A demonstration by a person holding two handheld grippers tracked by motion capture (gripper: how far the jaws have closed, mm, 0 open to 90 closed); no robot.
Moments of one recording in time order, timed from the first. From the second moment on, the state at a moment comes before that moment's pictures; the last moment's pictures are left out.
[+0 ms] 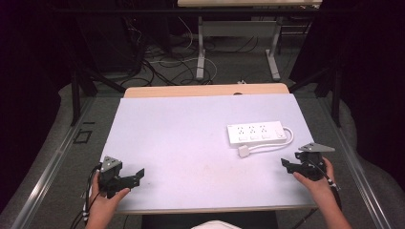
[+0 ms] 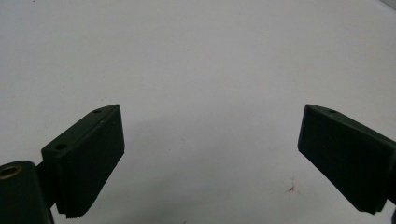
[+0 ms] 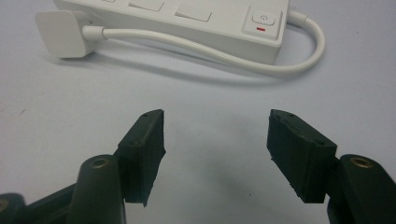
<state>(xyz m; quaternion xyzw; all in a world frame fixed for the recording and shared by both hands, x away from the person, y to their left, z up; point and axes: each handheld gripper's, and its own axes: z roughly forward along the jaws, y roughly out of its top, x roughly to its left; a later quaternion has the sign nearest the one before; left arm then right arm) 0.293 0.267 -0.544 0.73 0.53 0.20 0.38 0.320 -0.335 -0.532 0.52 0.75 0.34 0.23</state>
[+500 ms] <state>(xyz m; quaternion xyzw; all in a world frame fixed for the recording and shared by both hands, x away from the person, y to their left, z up) 0.293 0.270 -0.544 0.73 0.54 0.21 0.36 0.330 -0.335 -0.517 0.52 0.76 0.33 0.22</state>
